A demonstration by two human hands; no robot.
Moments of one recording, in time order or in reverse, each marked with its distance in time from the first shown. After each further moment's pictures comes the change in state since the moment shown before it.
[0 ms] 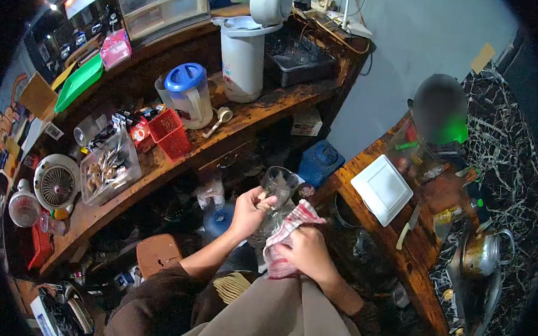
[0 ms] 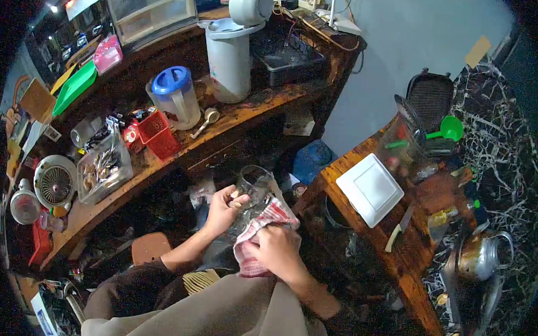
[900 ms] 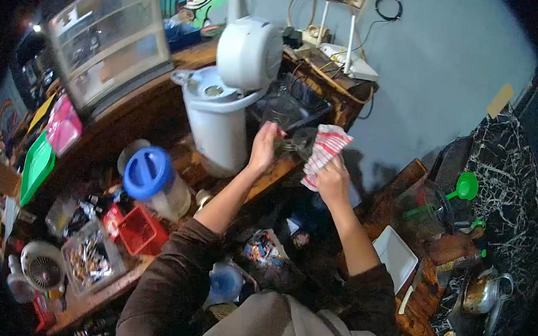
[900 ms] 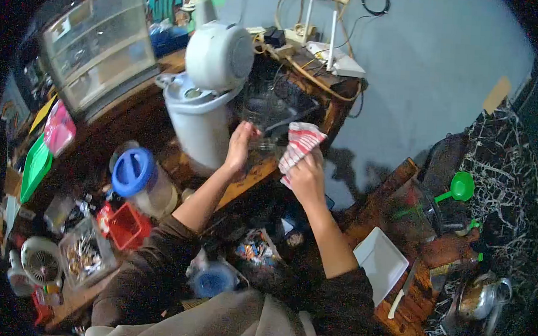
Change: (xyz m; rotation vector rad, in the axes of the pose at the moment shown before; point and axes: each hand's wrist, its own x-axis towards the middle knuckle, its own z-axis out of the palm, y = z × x) left_hand 0.404 -0.005 0.024 -0.147 -0.037 0.390; right_hand 0.311 0.185 -0.075 -0.664 0.654 -0.396
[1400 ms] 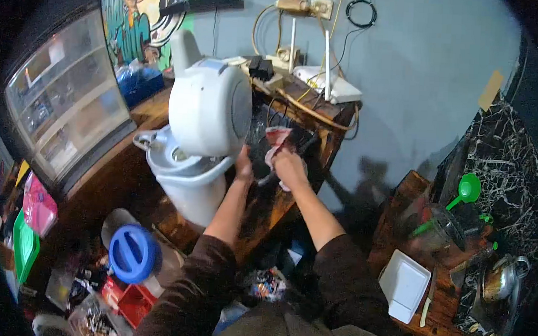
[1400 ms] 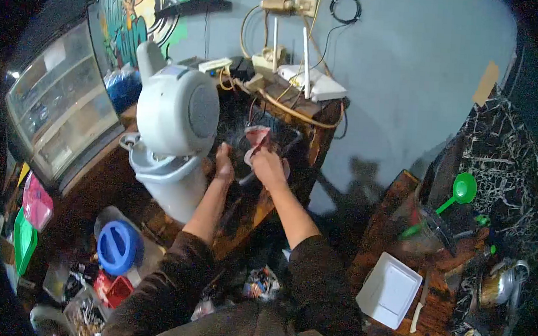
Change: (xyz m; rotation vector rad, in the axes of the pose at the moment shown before) left_hand 0.102 -0.046 0.015 -0.565 0.291 -0.300; right_hand 0.070 0.067 0.164 -0.125 -0.400 0.138
